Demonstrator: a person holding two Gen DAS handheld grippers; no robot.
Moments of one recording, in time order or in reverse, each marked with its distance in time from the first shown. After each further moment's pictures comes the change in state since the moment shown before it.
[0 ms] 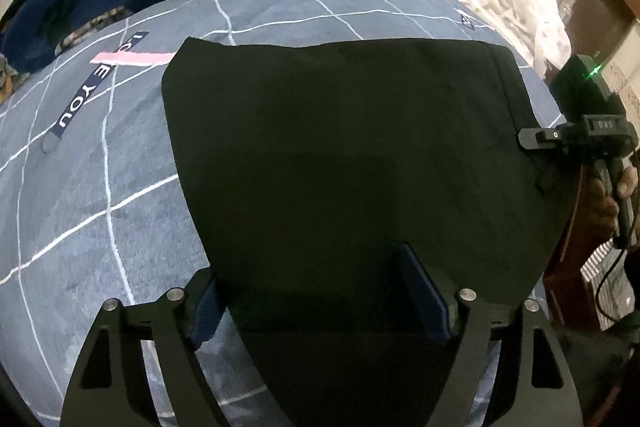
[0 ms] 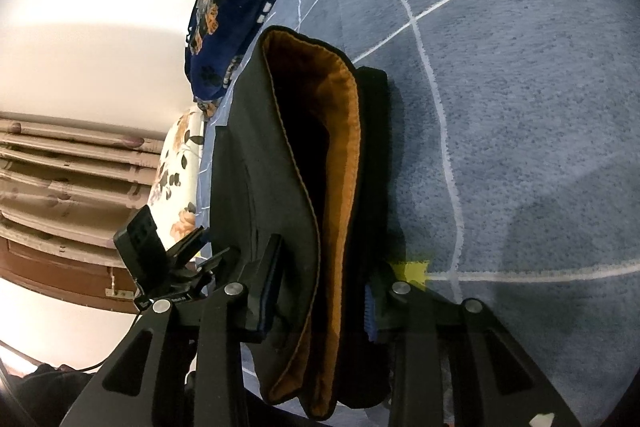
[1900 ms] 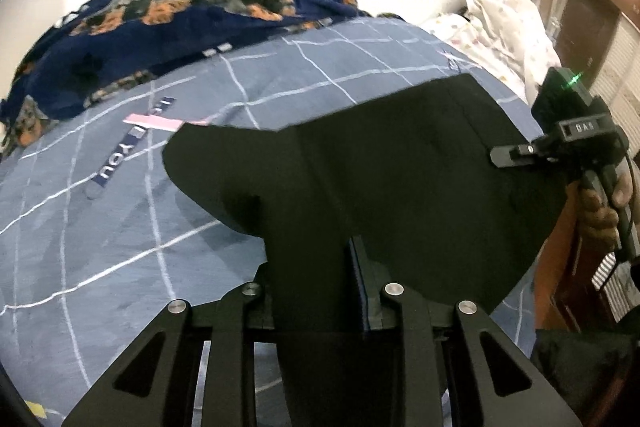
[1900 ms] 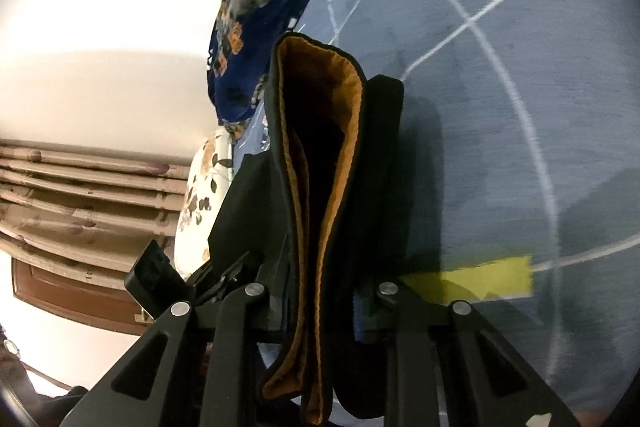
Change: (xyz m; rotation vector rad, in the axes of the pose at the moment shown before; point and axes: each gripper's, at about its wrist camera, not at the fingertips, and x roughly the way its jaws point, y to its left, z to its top) left arm -0.053 0.000 0.001 0.041 -0.196 0.053; right arm 0.015 0.039 -0.002 0.058 -0.064 0.106
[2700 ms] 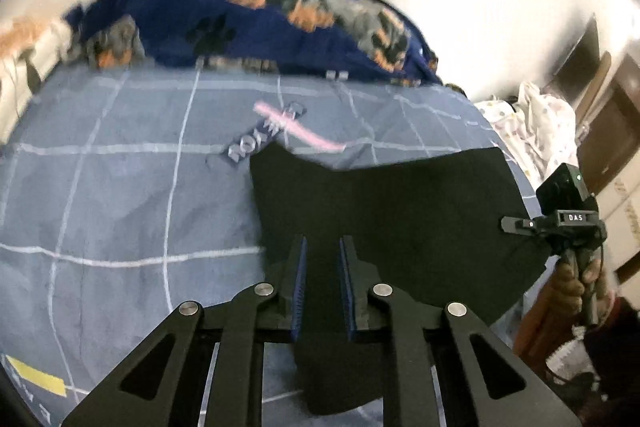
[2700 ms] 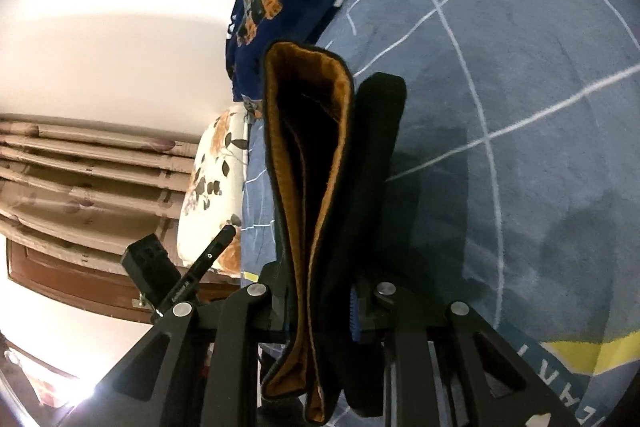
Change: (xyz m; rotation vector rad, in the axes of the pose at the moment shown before) left arm -0.057 0.150 -0.014 -0.360 -0.041 -0.058; right arm 0.065 0.056 0.020 -0.047 0.066 0.001
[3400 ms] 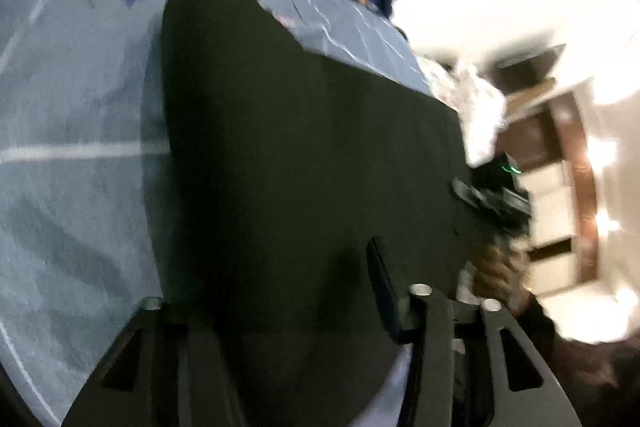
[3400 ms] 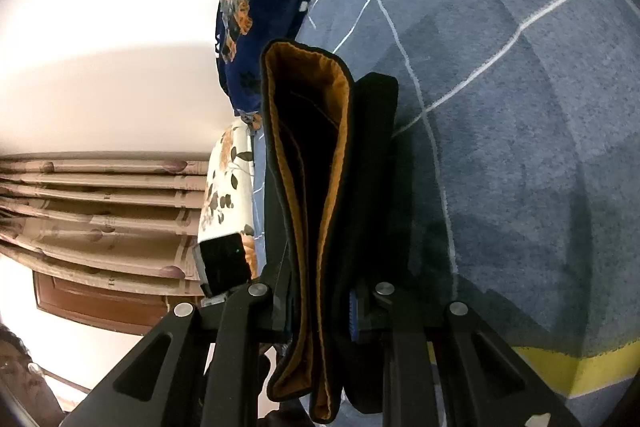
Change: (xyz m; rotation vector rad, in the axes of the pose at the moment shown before) left arm 0.095 -0.001 -0.028 -0.153 0.252 -0.365; right arm -0.003 -0.046 -0.002 0.106 -0.007 0.100
